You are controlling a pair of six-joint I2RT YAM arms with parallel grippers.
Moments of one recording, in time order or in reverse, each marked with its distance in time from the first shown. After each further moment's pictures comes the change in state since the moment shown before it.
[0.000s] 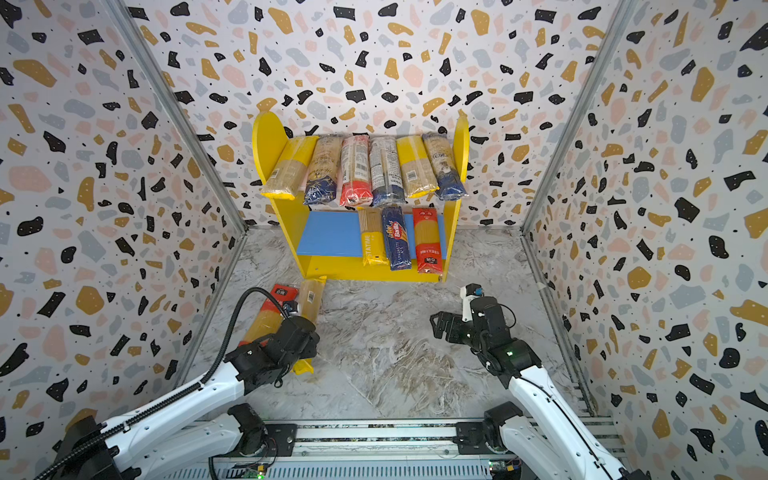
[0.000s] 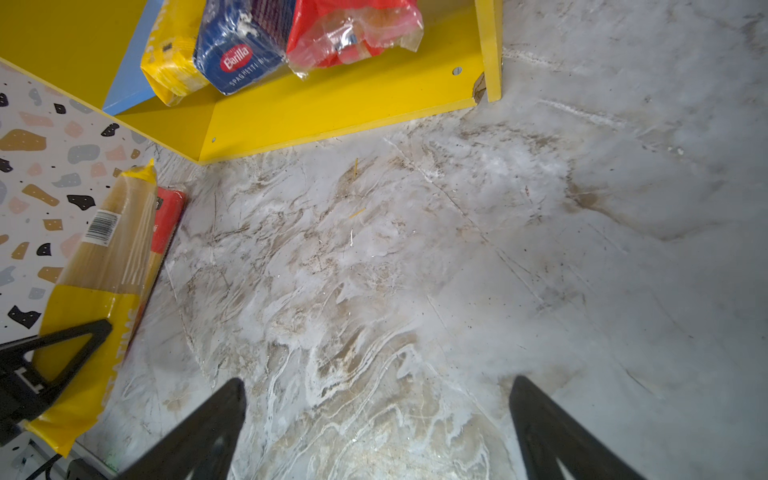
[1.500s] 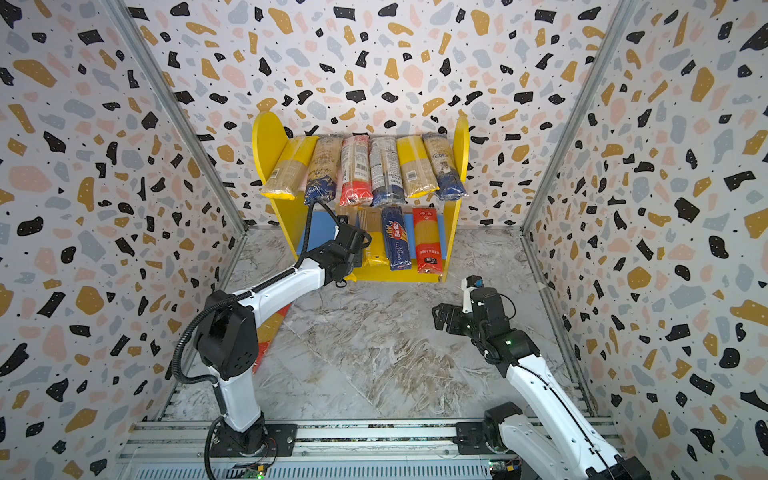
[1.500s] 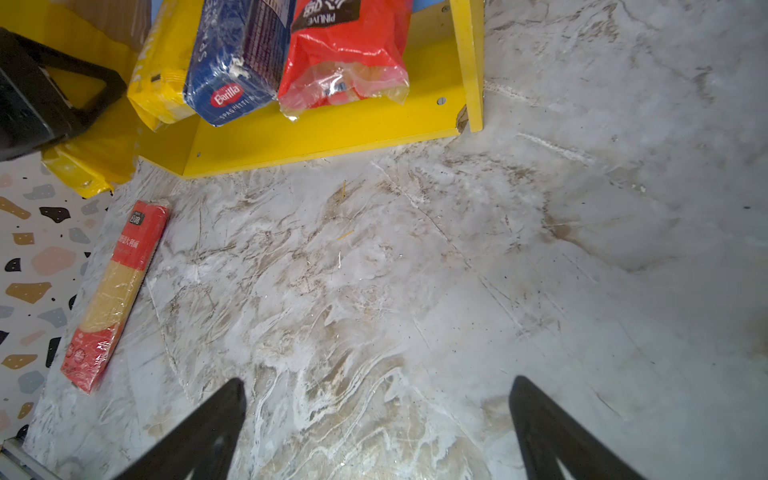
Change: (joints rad) left arm 0.143 0.964 1.007 0.114 -0.113 0.295; right arm -0.033 0.086 0.067 -0.002 0.025 -0.043
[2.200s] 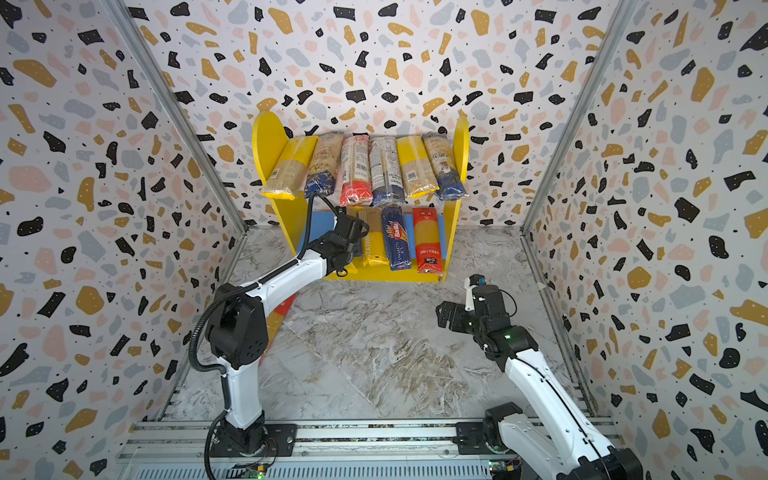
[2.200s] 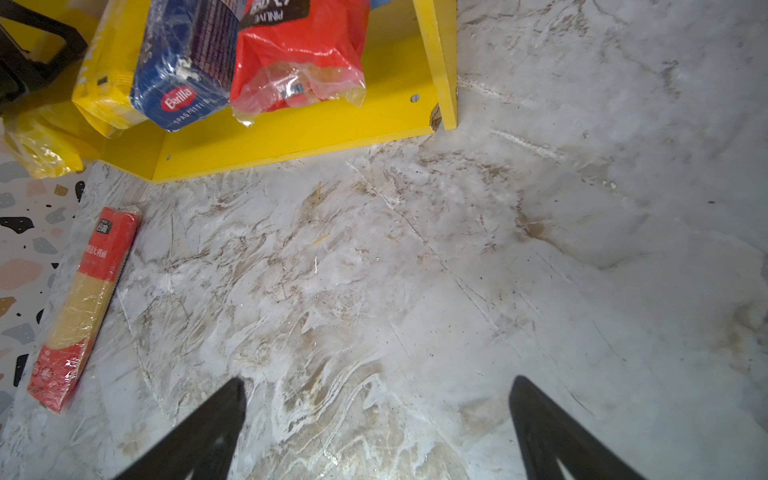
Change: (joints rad) left arm 0.045 0.077 0.099 0.034 0.022 0.017; right arm -0.048 0.039 0.004 0.002 -0.002 -0.024
